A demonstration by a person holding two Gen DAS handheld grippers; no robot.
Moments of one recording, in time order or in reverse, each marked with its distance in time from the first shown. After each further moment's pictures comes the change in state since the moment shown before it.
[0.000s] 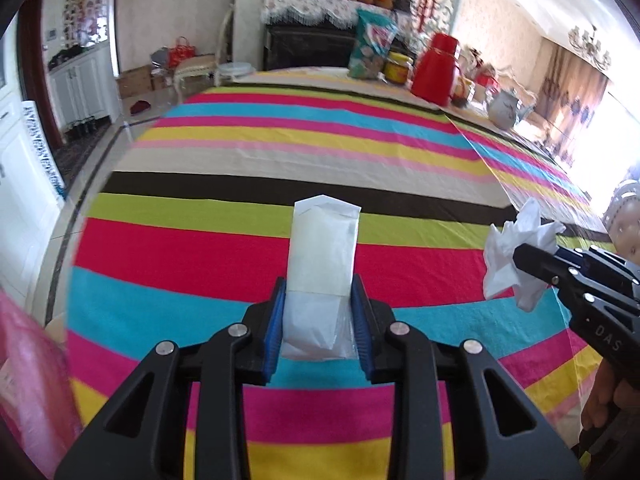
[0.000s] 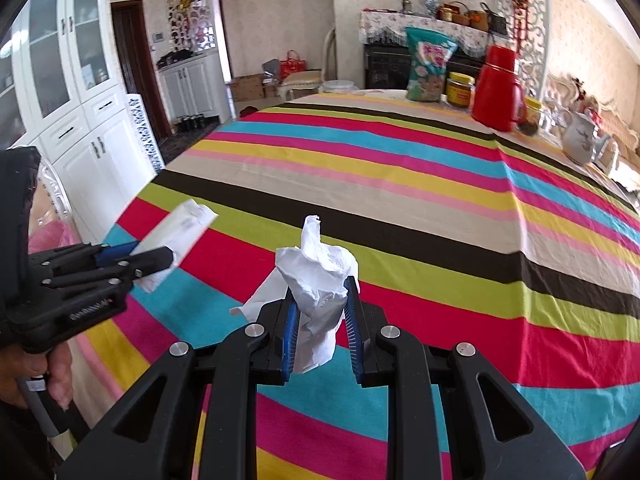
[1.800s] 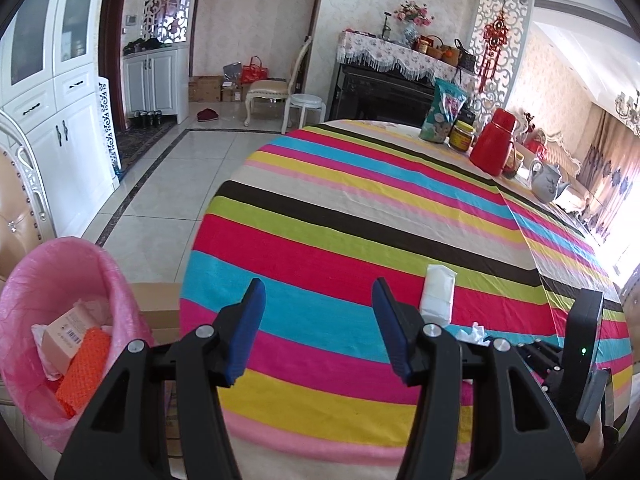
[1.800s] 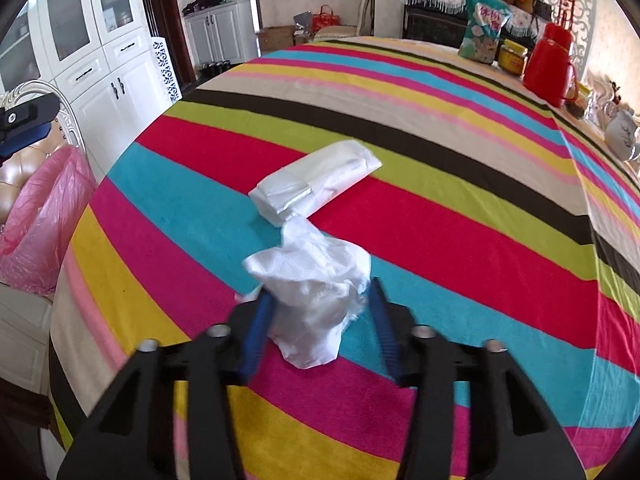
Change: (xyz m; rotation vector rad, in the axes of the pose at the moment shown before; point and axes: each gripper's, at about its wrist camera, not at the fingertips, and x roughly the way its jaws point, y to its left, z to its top) left arm -0.098 0.072 -0.016 -0.186 -0.134 0.131; right arm 0.049 0.054 -0.046 -0.096 0.176 0.050
